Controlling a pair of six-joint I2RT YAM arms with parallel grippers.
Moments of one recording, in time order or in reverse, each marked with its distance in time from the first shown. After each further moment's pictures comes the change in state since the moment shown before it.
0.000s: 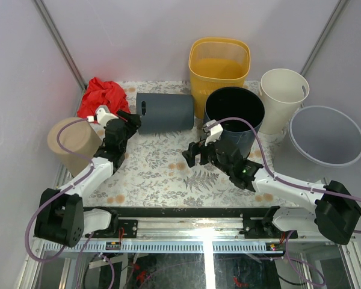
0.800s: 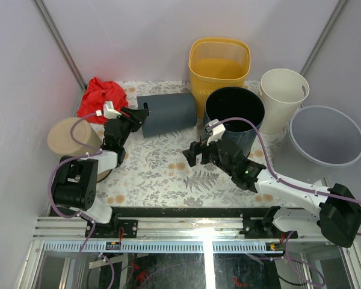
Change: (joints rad) left arm 0.140 0.338 -0.028 0.594 0.455 -0.142; right arm 0.000 -0.042 -0.005 0.000 0.003 0.000
